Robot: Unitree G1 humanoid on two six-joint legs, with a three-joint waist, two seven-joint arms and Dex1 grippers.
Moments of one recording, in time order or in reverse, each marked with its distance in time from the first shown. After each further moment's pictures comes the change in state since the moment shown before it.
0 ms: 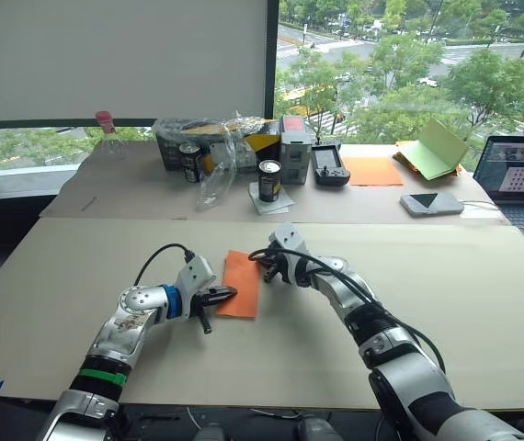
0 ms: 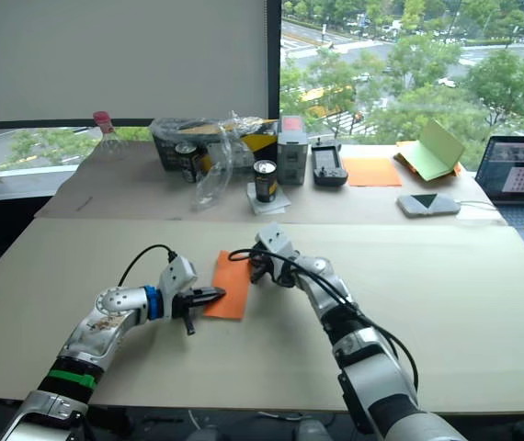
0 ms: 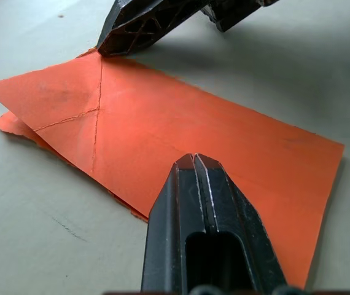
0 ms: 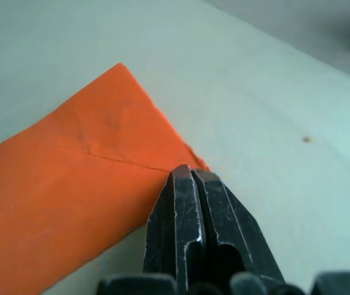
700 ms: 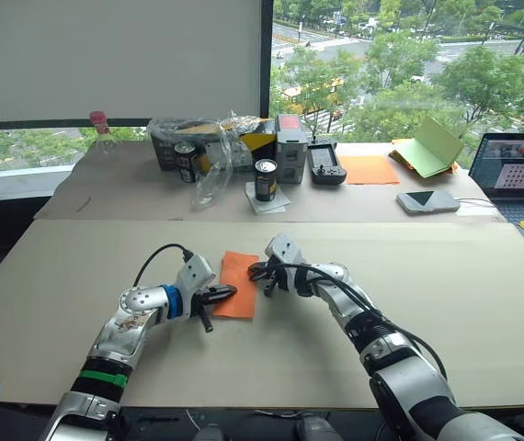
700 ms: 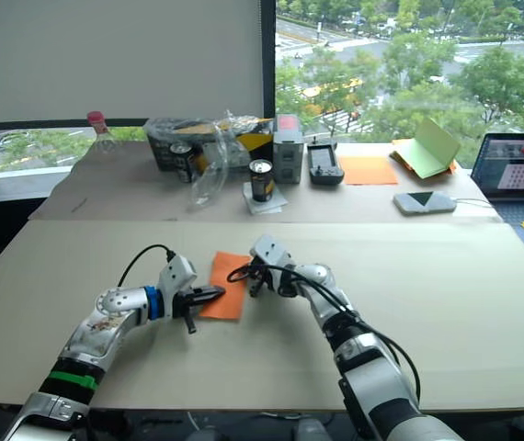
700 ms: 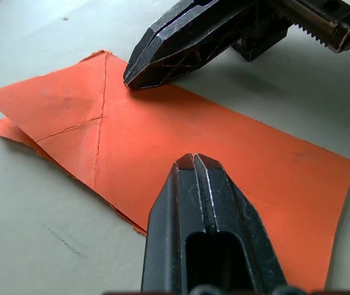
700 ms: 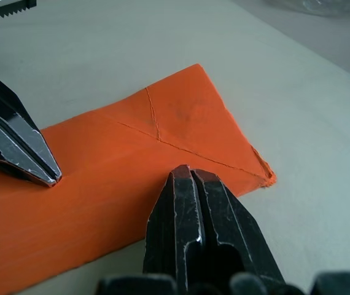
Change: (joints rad) left arm 0.009 -0.013 0.016 -0.016 -0.005 0.029 0.024; right arm 0.080 -0.002 0.034 -0.014 -0.037 -0.234 0.190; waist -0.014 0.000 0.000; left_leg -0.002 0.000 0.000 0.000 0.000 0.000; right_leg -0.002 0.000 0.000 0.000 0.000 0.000
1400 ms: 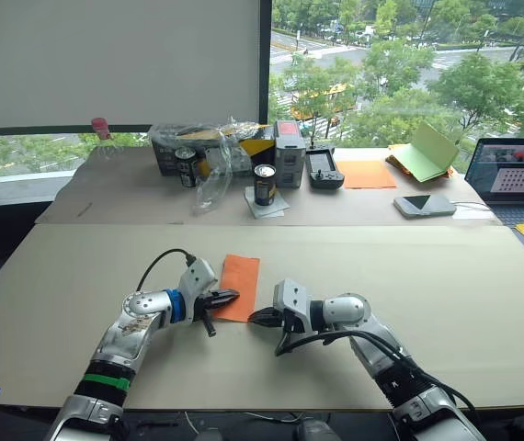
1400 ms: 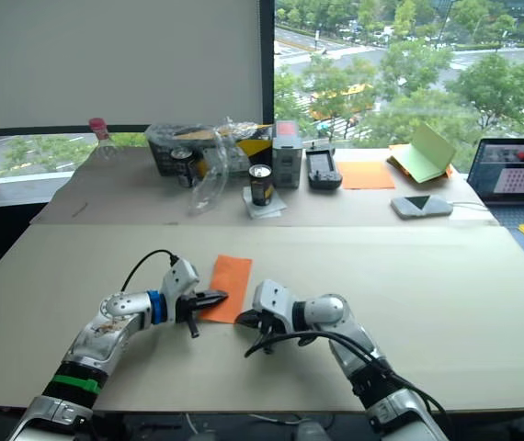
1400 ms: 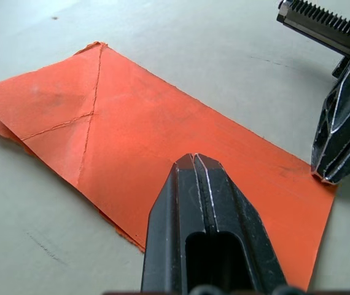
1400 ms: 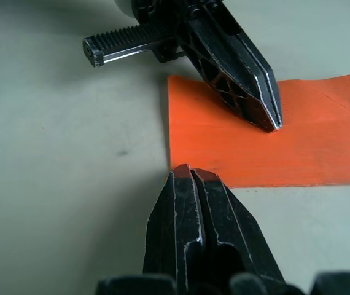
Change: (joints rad) left arm 0.014 -0.023 -0.008 -0.002 -0.001 0.025 -0.002; right arm 0.372 -0.160 0.147 -0.562 0.003 0.082 0.267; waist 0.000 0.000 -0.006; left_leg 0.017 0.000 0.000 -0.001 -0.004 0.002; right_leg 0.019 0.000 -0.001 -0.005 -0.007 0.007
